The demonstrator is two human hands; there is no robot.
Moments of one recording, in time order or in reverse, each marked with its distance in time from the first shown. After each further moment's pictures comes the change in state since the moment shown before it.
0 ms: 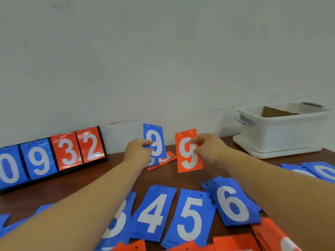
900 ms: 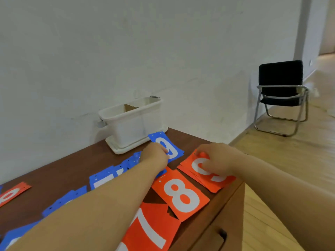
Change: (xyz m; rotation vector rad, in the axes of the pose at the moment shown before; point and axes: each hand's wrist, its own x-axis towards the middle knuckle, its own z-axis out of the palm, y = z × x) left_hand -0.209 0.204 0.376 0.423 -0.609 0.377; right_hand -0.228 0.219 -0.328 -0.726 0.085 0.339
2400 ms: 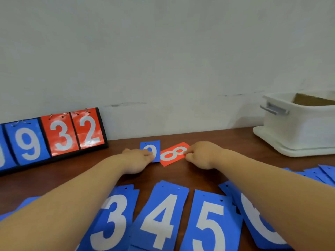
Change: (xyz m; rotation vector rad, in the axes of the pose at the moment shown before) left_hand -0.108 -0.438 -0.279 0.408 -0.217 -0.475; right_hand 0.138 -0.488 0.150 -0.204 -0.285 -0.601
